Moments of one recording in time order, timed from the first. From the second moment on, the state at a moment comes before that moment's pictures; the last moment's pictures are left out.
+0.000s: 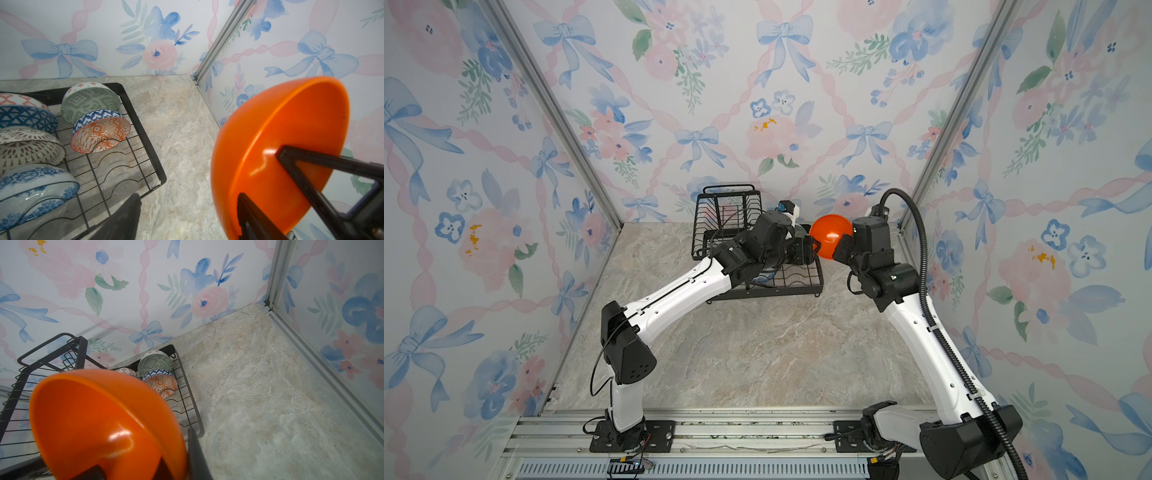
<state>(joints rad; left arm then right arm) -0.87 1.96 1.99 -0.49 -0.07 -0.58 0.33 1.24 1.37 -0.65 0.29 0.53</state>
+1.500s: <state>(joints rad) -0.83 1.96 1.98 -0.52 -0.11 -0.59 0.45 1.28 1.31 -0.62 0.34 0.61</state>
